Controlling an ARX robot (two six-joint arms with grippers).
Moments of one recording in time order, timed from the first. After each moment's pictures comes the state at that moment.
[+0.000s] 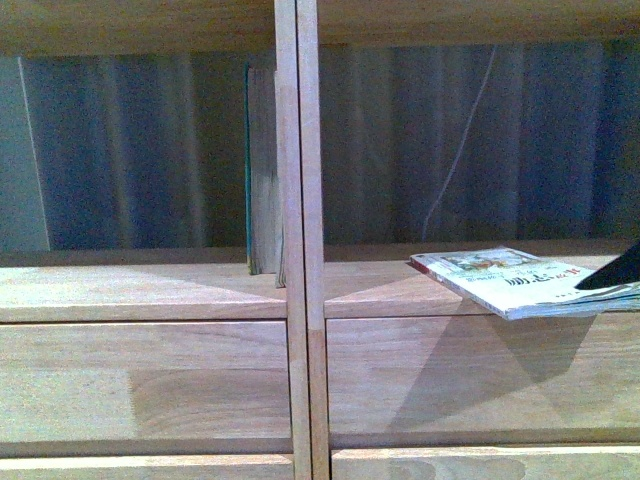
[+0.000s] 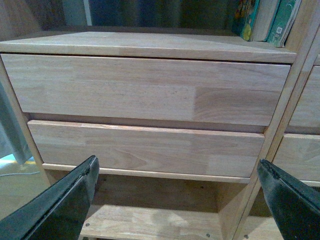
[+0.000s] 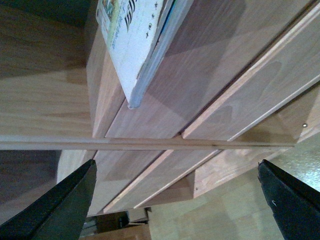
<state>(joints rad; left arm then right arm) -0.01 0.00 0.01 -0.01 0.00 0.00 0.01 1.28 0.72 0.21 -0.25 1.09</state>
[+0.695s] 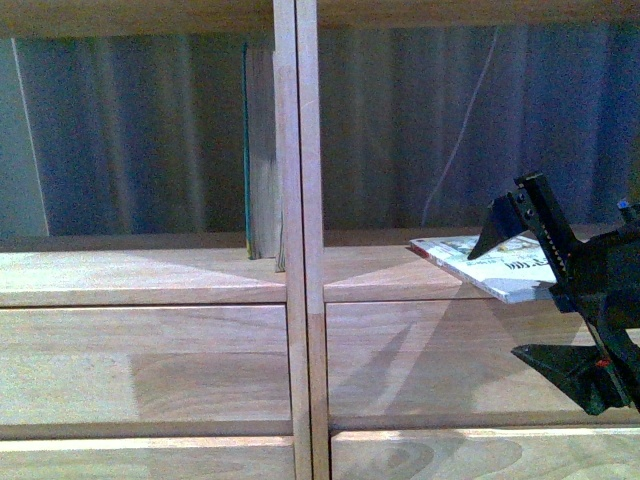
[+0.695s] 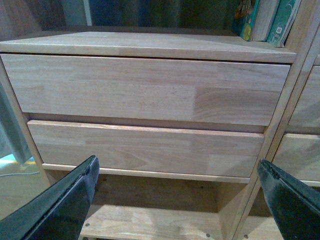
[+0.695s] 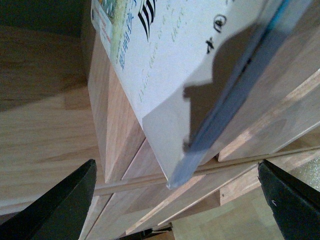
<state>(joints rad) -0.01 0.00 0.01 -0.01 0.00 0.00 0.13 1.63 1.00 0.28 -0.14 1.24</state>
